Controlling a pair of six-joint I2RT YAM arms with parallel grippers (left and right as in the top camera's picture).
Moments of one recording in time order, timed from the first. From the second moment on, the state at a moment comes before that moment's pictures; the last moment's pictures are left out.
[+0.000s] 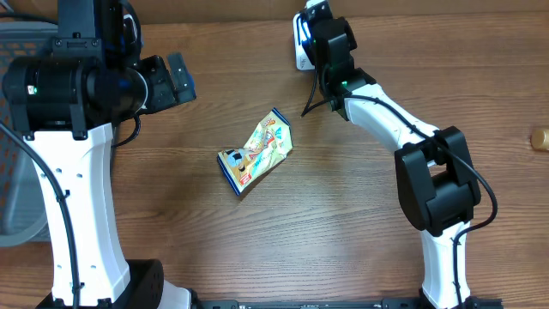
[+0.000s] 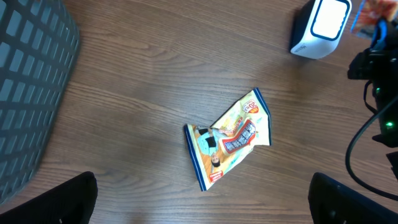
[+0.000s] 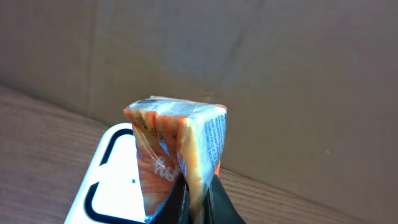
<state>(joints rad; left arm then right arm) -0.03 1.68 2.30 -1.67 0.03 -0.36 0.43 2.22 1.68 0.19 0.40 -0.29</state>
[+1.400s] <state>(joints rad) -0.03 1.68 2.30 -1.67 0.03 -0.36 -0.21 1.92 1.69 -0.69 0.67 0.38</state>
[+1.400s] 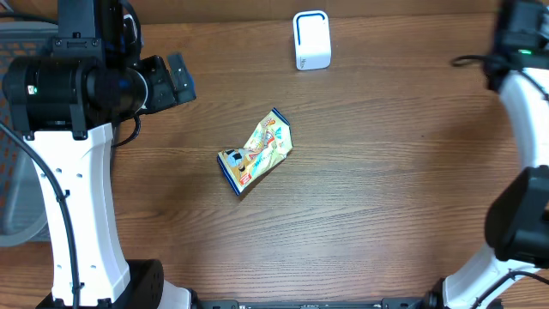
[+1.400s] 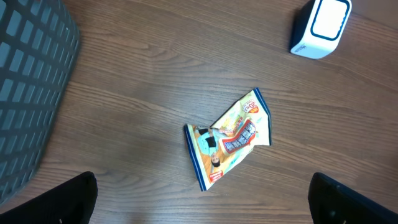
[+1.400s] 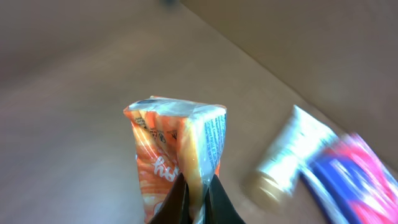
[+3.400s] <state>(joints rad) -0.03 1.68 2.30 -1.67 0.03 -0.36 -0.76 1.93 1.27 -0.50 0.22 0.57</state>
